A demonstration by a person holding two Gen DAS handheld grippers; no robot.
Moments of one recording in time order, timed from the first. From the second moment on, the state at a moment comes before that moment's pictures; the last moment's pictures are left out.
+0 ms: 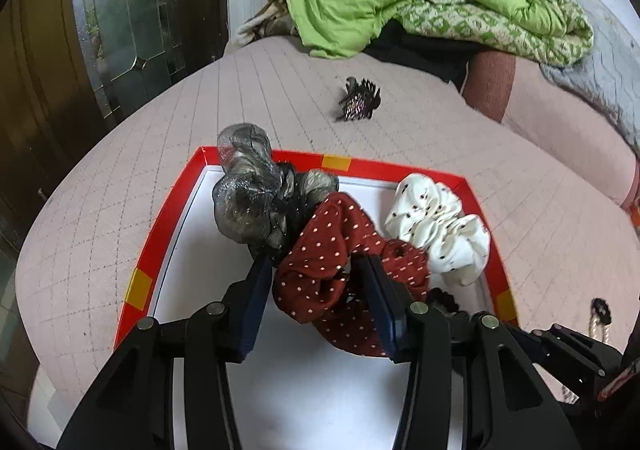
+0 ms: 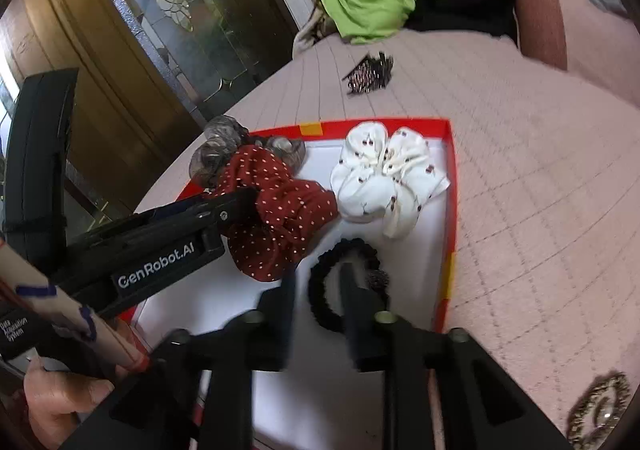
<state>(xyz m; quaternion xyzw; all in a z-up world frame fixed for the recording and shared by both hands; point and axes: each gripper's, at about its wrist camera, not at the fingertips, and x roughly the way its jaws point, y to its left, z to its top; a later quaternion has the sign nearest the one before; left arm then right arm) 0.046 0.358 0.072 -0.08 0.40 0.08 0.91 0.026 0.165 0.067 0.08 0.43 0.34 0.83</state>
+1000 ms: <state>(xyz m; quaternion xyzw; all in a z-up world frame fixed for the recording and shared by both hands) -0.019 0.181 0.081 -0.02 0.38 -0.13 0.91 -0.034 -0.091 0.102 0.28 0.33 0.15 0.89</state>
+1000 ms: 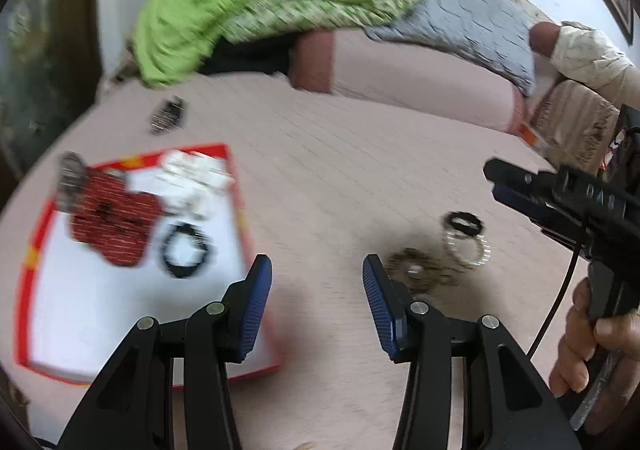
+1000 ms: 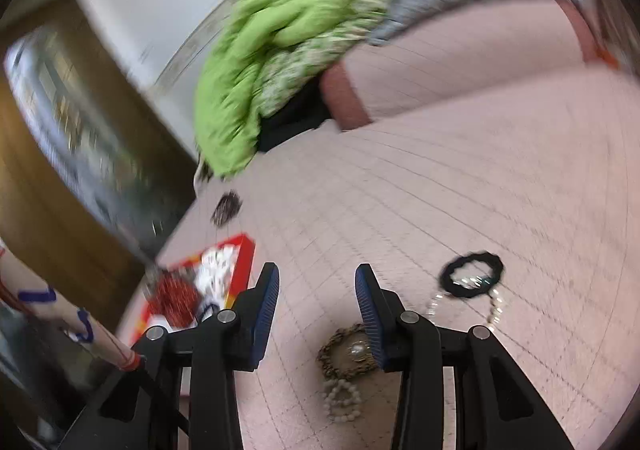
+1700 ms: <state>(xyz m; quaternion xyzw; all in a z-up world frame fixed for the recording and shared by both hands) 0.042 0.091 0.008 0.10 0.47 -0.15 0.86 -0.028 -0.159 0.083 0.34 0.35 0.03 0.87</state>
